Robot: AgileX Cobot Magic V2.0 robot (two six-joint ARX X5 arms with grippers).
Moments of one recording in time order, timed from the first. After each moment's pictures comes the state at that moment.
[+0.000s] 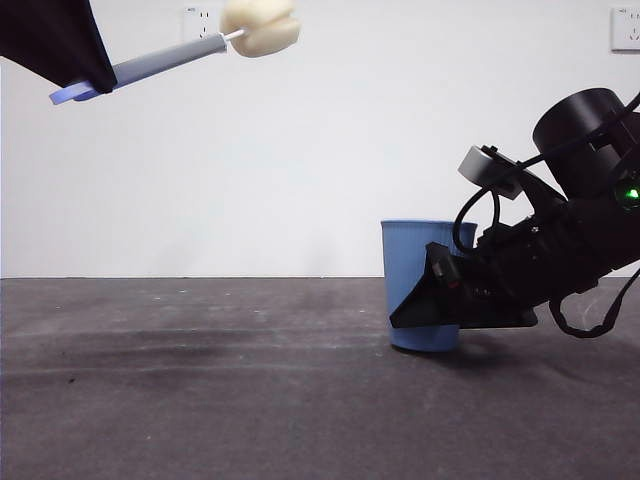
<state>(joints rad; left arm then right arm) -0.60 0.94 0.92 -0.71 -0.02 -0.14 0.33 1.78 0.60 0.65 -0.44 -0.15</state>
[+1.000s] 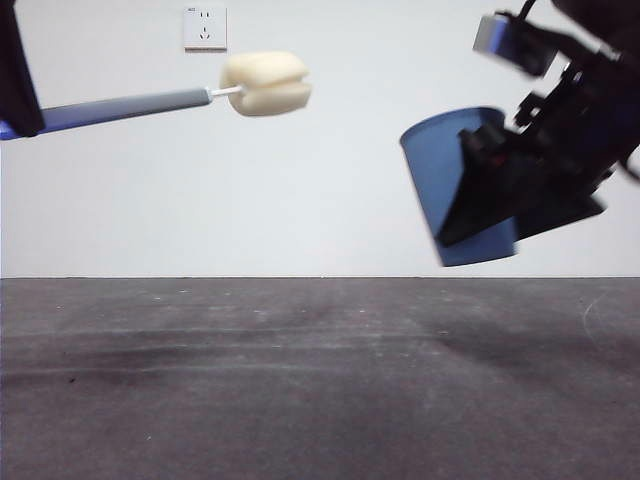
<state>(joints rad) -0.58 0.94 0.92 -0.91 -0.02 0.05 0.41 1.27 0.70 -0.16 -0.19 -0.24</state>
